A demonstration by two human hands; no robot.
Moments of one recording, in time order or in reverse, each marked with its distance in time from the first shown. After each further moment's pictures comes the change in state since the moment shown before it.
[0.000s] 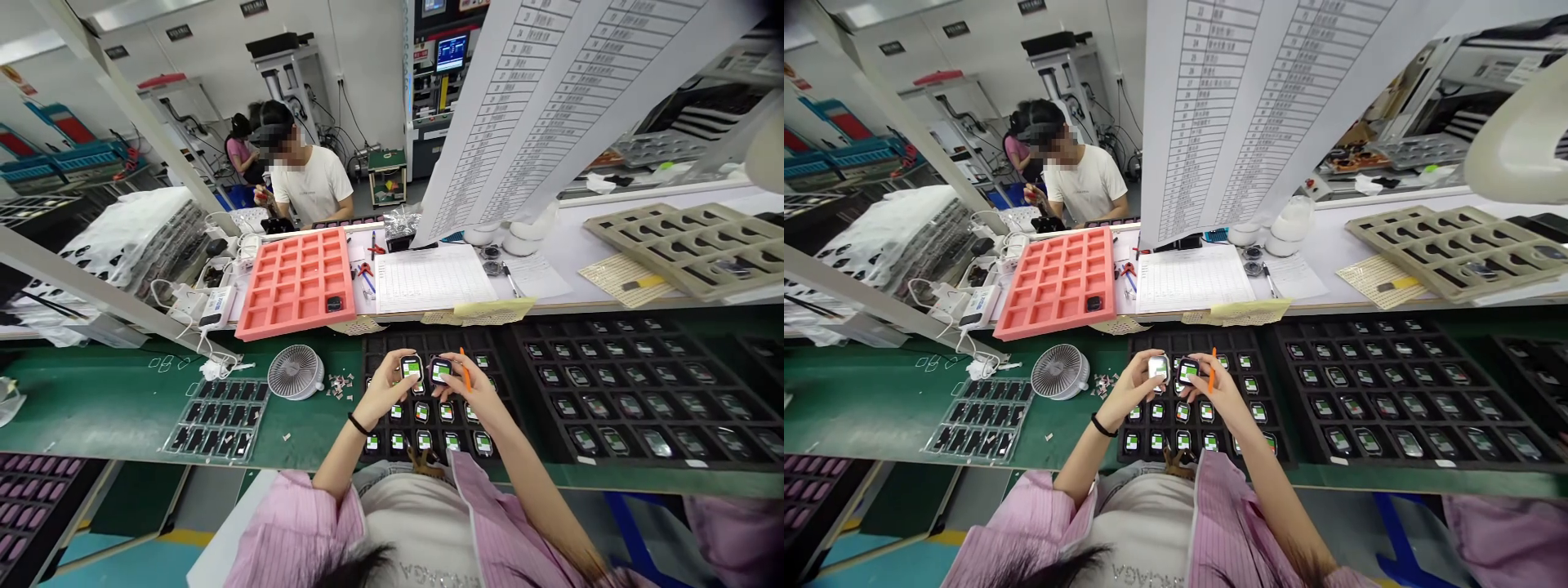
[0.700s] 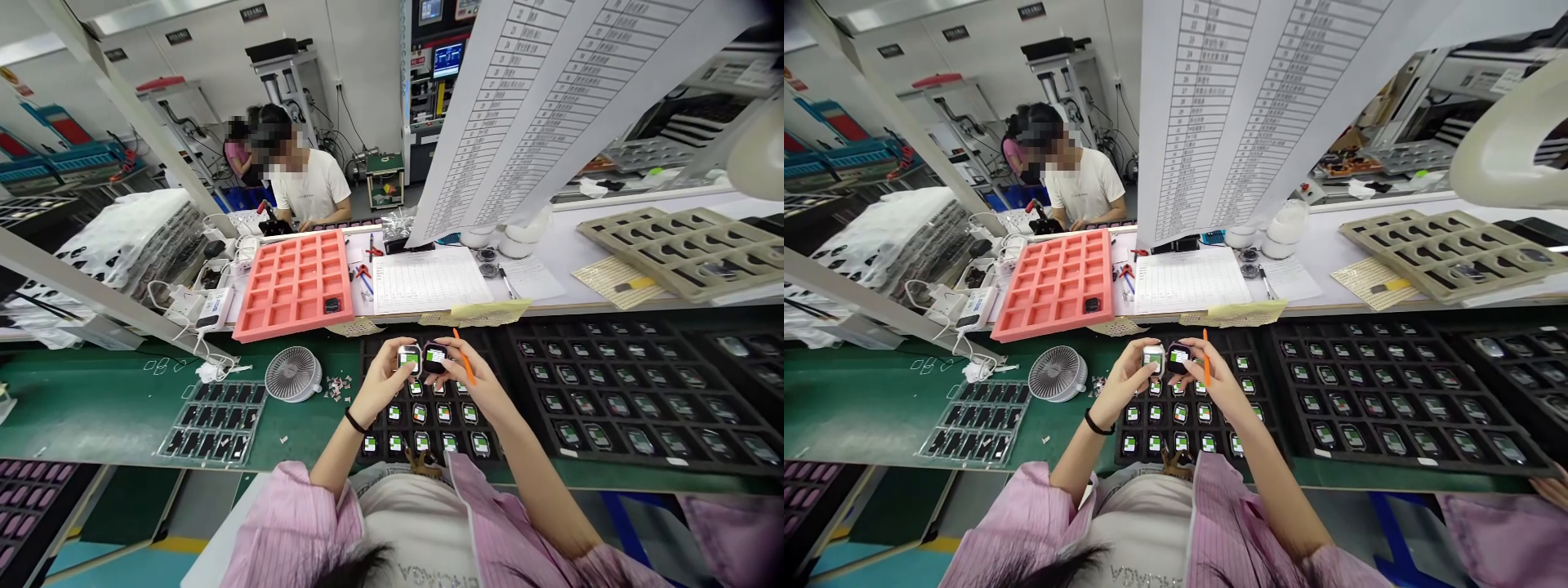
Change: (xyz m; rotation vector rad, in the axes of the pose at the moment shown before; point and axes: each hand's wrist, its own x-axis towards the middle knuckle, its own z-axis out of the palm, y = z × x) left_hand -0.002 0.039 0.011 0.027 0.045 0.118; right_hand -0.001 -0.044 0.016 -0.017 -0.101 -0.111
